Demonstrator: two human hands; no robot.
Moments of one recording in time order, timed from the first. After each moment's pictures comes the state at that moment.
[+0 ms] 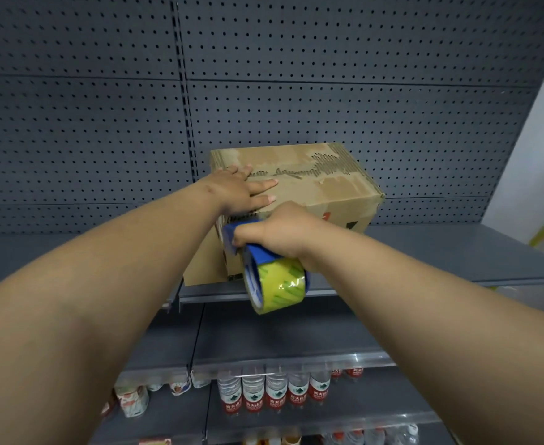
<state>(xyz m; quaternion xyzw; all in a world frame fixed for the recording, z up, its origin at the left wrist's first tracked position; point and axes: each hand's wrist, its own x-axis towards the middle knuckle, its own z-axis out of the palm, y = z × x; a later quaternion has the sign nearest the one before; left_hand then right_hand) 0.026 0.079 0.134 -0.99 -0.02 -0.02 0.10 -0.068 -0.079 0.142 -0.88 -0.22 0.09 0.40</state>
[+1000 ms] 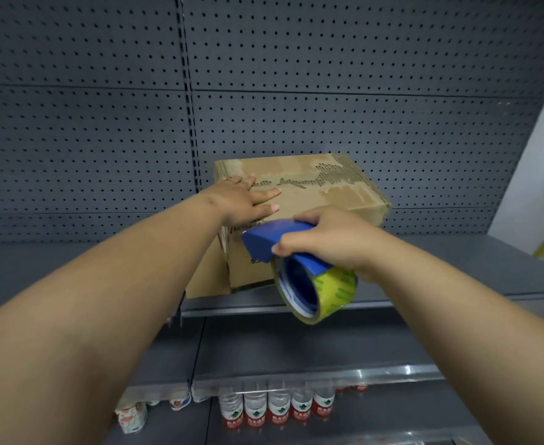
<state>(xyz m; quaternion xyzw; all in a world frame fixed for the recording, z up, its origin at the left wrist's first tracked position) 0.027 0.085 0.136 -1.00 -0.01 -0.03 0.07 -0.051 -0.112 0.149 -0.90 -0.22 0.07 0.37</state>
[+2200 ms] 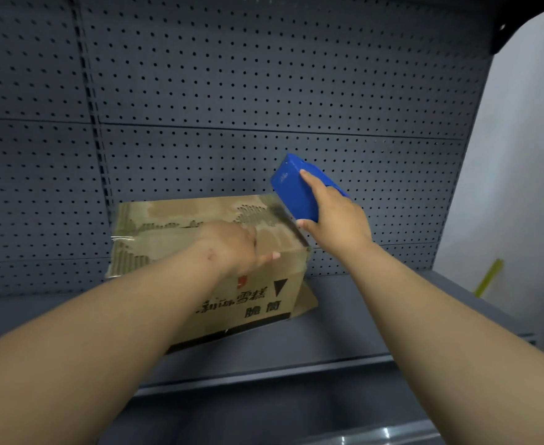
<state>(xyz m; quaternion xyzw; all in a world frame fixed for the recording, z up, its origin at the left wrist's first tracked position) 0.090 -0.056 0.152 -0.98 -0.04 -0.09 0.19 0.163 -0.217 0.151 -0.91 -0.21 -0.31 0.17</state>
